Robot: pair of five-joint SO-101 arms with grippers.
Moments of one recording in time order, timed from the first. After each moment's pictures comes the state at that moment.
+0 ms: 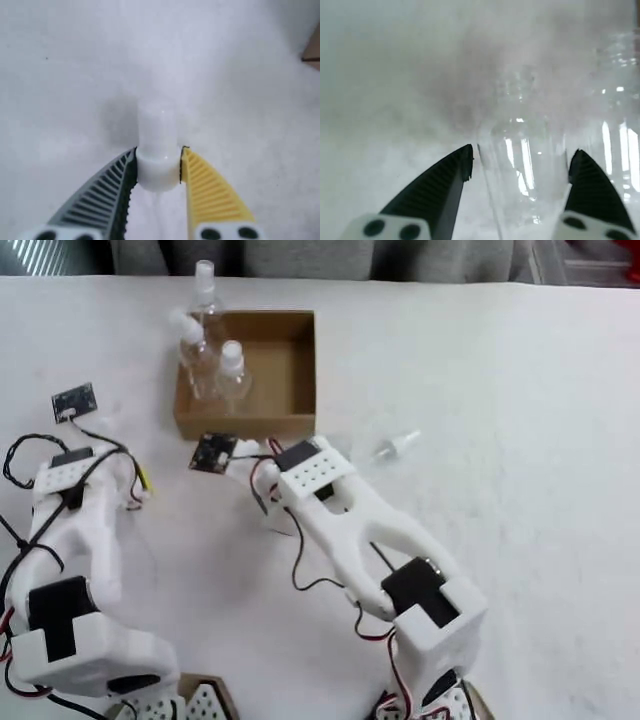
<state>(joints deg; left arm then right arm) -24.4 1.8 35.5 47.8 8.8 -37.9 15.3 13.2 59.2 41.9</state>
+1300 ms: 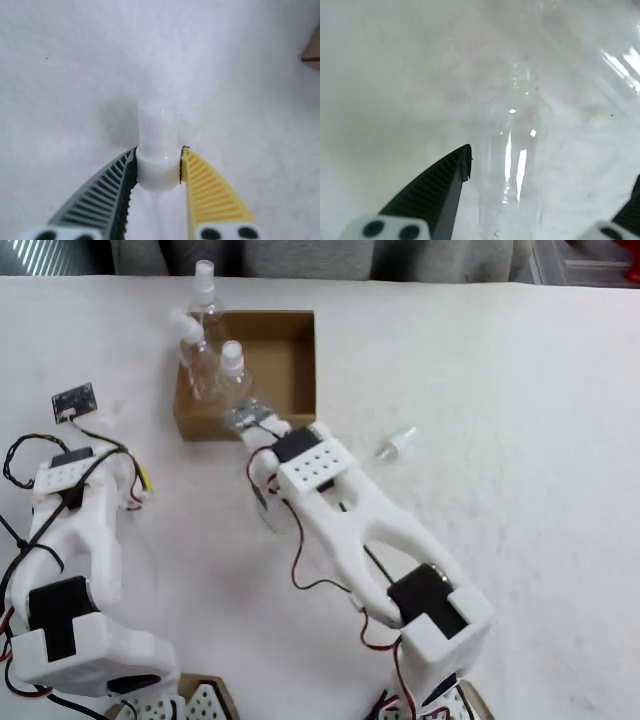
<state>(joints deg) -24.4 1.8 35.5 47.8 8.8 -38.2 11.1 7.6 74.4 9.6</state>
